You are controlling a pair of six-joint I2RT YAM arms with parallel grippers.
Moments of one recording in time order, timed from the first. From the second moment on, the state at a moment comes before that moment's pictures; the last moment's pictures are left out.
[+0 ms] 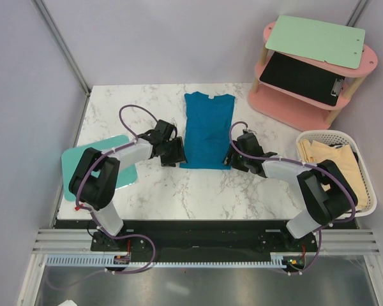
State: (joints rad) left arm -0.47 1.73 1.04 -0.37 0.16 -0.60; right arm 0.48 1.56 0.74 -0.02 0.05 0.72
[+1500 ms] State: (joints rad) left arm -0.44 1.66 1.45 -0.58 0.13 -0.61; right arm 0.46 1.52 1.13 -0.20 0.06 0.53
